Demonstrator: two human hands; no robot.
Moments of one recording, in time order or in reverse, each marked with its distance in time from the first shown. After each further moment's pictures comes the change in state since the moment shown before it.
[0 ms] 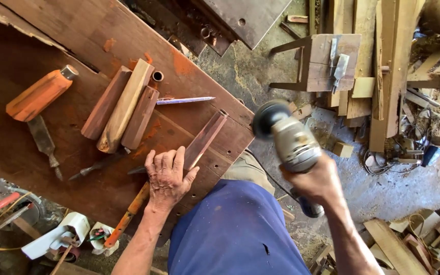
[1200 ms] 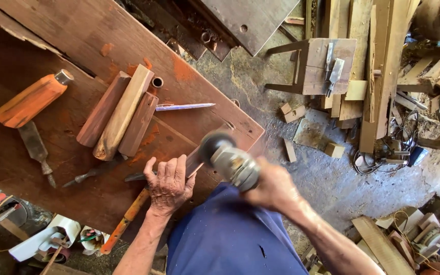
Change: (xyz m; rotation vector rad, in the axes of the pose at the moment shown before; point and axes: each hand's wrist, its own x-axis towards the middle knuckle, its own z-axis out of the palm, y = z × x) left_hand 0.006 0.001 0.008 0.027 0.069 0.036; right_hand 0.007 -0.008 0.066 -0.698 -0.474 -0.105
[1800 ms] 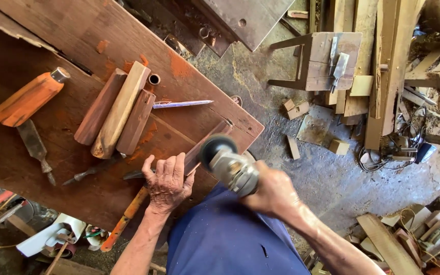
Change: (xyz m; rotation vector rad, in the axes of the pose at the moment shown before) left_hand 0.000 0.001 -0.001 -0.010 -0.021 0.017; right_hand 0.000 0.019 0.010 -0.025 0.069 0.024
